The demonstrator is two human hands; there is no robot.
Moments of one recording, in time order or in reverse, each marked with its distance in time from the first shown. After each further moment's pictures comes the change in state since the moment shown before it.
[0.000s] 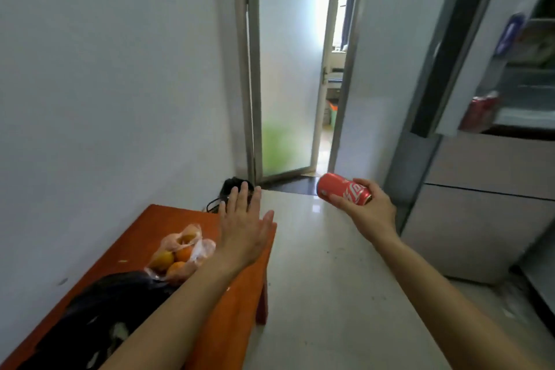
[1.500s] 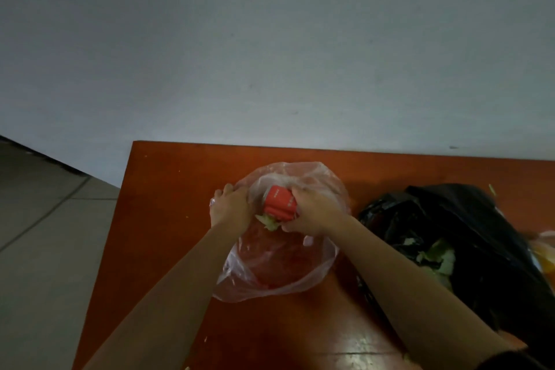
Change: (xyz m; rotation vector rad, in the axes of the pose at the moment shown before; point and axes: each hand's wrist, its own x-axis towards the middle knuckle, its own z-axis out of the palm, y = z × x) left_hand -0.508 -0.472 0.030 -0.180 -0.073 -1.687; right_hand -0.484 -0.034 0.629 -0.695 -1.971 -1.026
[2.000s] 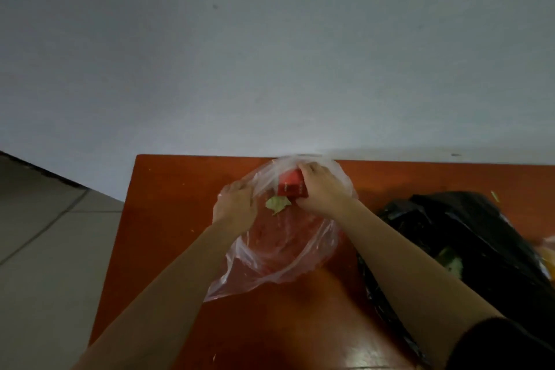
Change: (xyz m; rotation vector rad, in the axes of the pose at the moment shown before) left_hand 0.021 -0.002 -0.025 0.008 0.015 0.204; right_hand 0.036 0.000 -0.036 -0.144 0.134 0.111
